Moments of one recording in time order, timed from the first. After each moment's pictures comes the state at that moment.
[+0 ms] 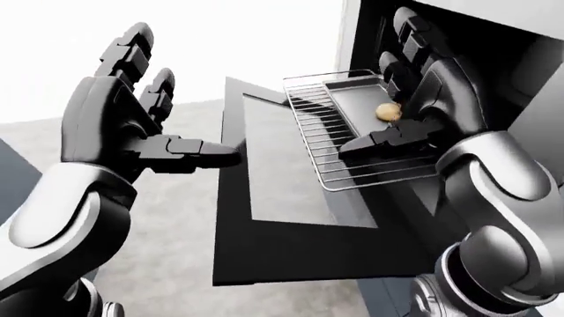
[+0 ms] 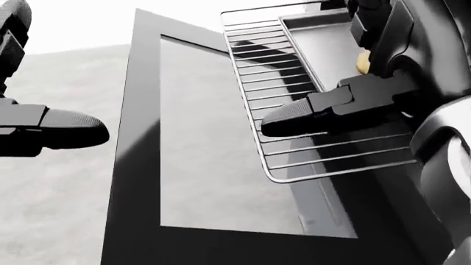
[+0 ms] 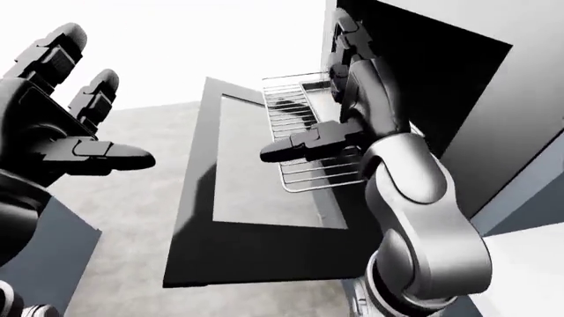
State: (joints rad) left arm -0.62 0.55 0.34 -0.80 -1.11 1.16 0.64; right arm -0.75 -0.20 -0.16 -0.81 0.12 1.29 0.09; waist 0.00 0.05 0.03
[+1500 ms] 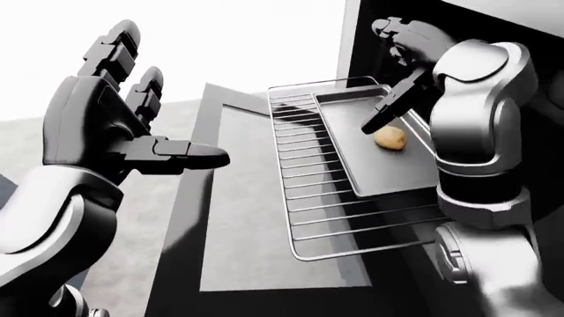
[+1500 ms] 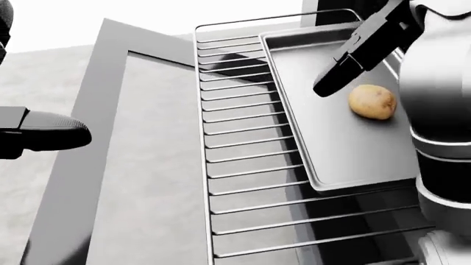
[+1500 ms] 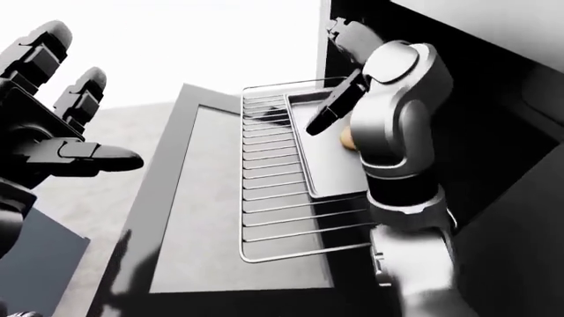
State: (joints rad) left arm -0.58 0.60 0.37 -0.80 -1.11 1.13 0.61; right arm -1.10 -0.41 0.06 0.01 -0.81 0.94 0.93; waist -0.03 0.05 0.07
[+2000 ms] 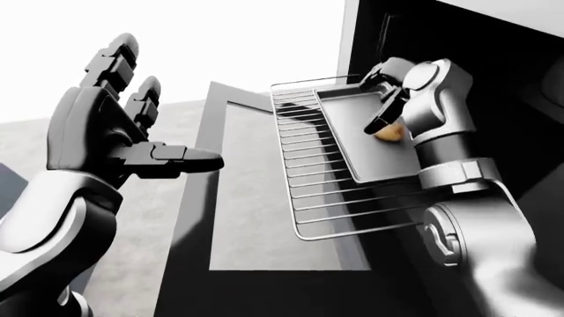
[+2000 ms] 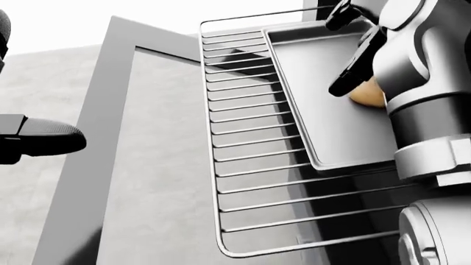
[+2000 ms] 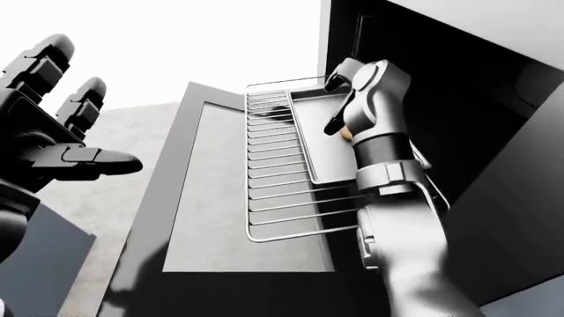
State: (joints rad) left arm -0.54 0.57 0.39 -0.79 -1.01 1.14 0.51; right arm -1.25 -0.34 -0.03 0.76 -1.00 0.53 0.73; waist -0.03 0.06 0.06
